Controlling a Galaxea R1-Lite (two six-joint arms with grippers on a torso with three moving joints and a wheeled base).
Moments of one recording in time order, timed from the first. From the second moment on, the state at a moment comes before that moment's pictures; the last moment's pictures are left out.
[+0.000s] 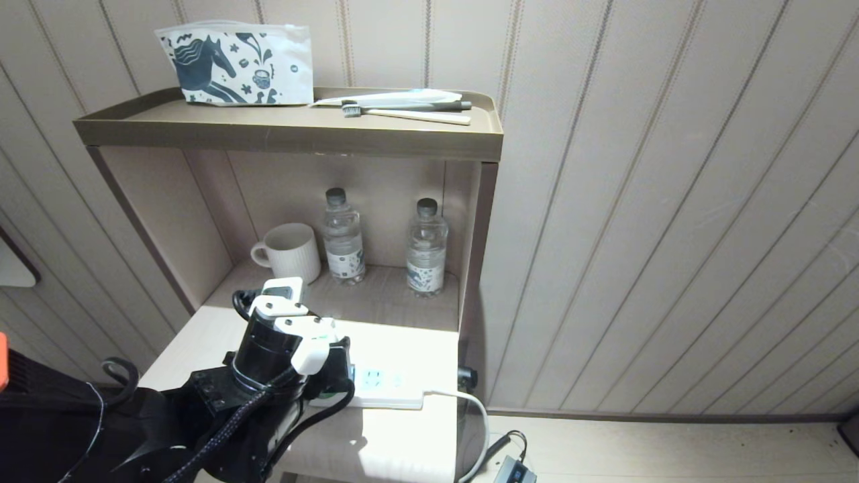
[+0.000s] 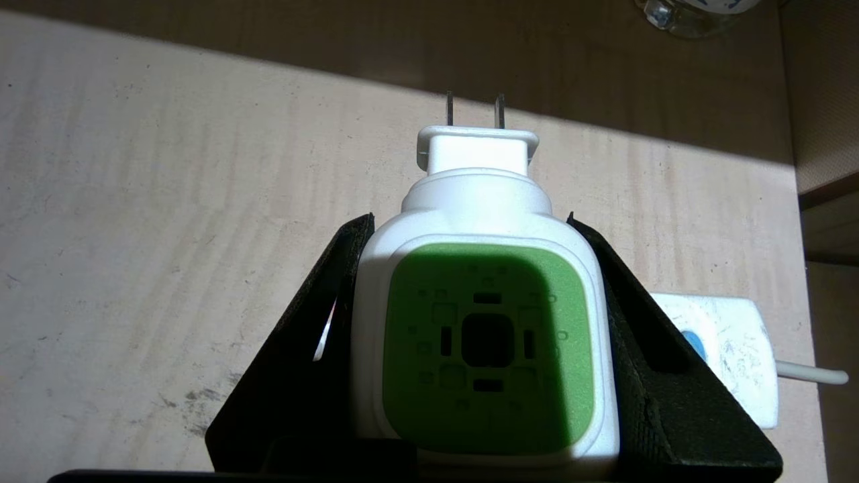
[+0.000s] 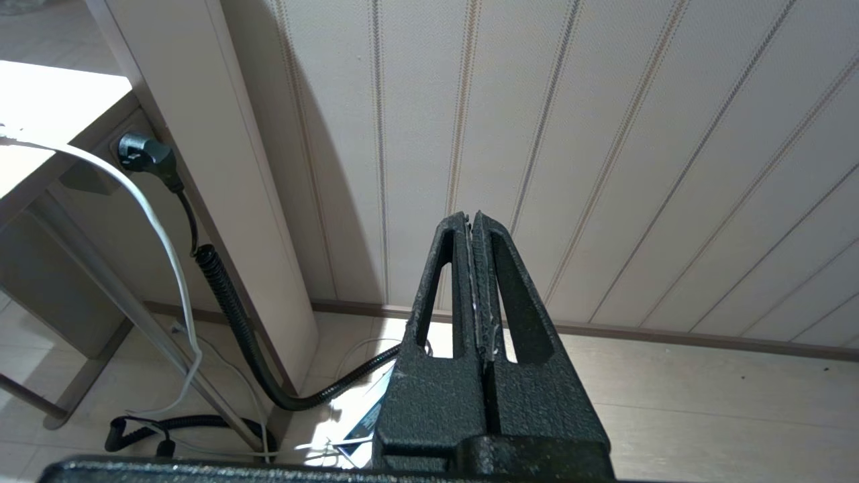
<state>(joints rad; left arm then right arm) -0.77 1.77 -0.59 -0.62 0.56 -0.48 0.00 0.00 0.00 0.02 0.01 -0.01</state>
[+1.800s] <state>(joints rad) -0.88 1.71 -0.26 -1.27 0.65 -0.18 0.00 0.00 0.00 0.02 0.01 -0.01</state>
